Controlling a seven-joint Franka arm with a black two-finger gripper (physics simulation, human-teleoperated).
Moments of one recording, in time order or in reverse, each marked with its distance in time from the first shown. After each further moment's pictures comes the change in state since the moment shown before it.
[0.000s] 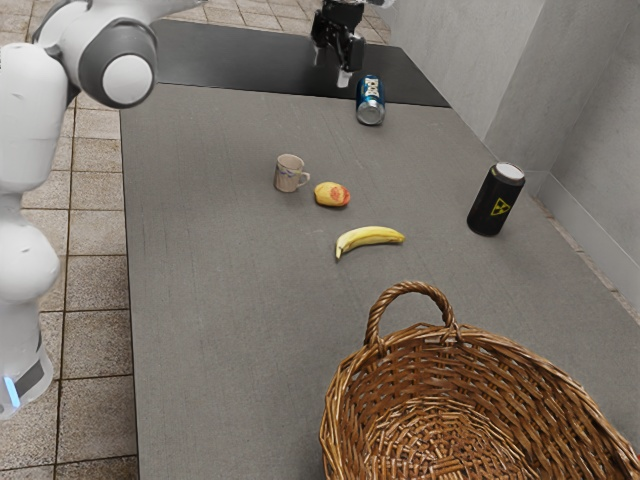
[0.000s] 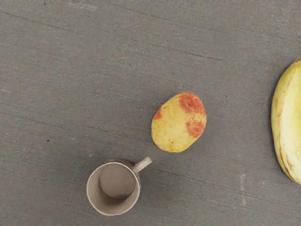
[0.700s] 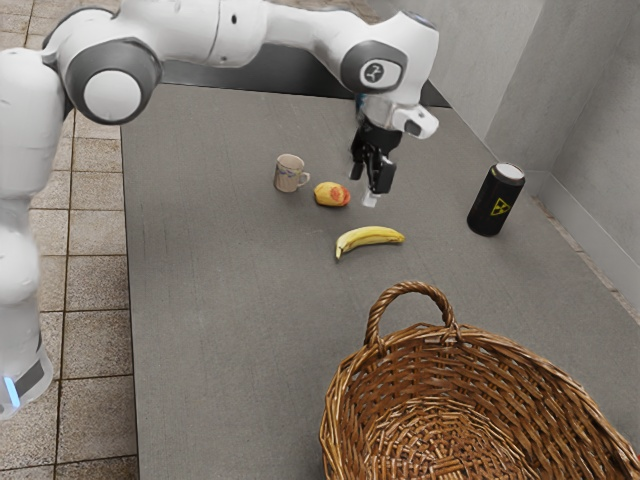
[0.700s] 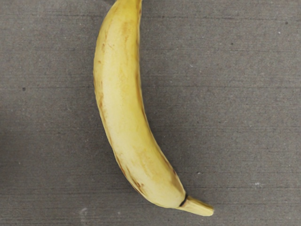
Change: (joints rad) arm -0.323 -0.045 0.084 -0.423 -0.052 0.266 -0.021
